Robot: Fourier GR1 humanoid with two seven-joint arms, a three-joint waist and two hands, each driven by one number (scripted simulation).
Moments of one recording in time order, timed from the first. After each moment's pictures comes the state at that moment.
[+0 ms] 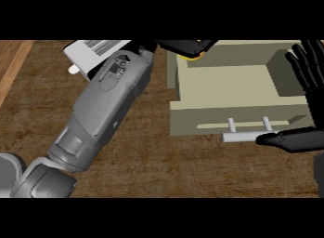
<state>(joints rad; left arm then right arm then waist) -1.22 0.00 -0.05 -0.62 0.19 0.28 -0.31 -0.28 -0.22 -0.16 -1.80 -0.12 0.20 0.07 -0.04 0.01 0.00</state>
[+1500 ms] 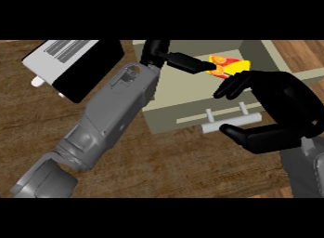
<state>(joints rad) -1.26 0.00 -0.29 -0.39 0.50 0.24 -0.37 -0.43 -0.19 0.02 -1.75 -0.29 0.43 0.10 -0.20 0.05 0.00</state>
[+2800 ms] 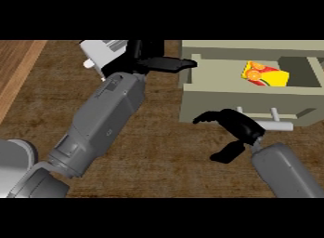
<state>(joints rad) -1.13 0.03 -0.22 -0.47 0.66 0.22 -0.56 -0.39 -0.31 0.36 -1.24 0.46 0.37 -0.08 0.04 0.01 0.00</state>
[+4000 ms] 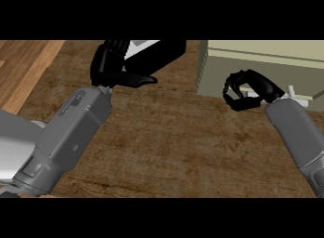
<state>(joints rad) -0.88 0.18 -0.24 -0.71 0.67 0.04 -0.49 -0.79 -0.33 0.07 -0.54 0.39 0.28 -0.44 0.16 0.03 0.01</state>
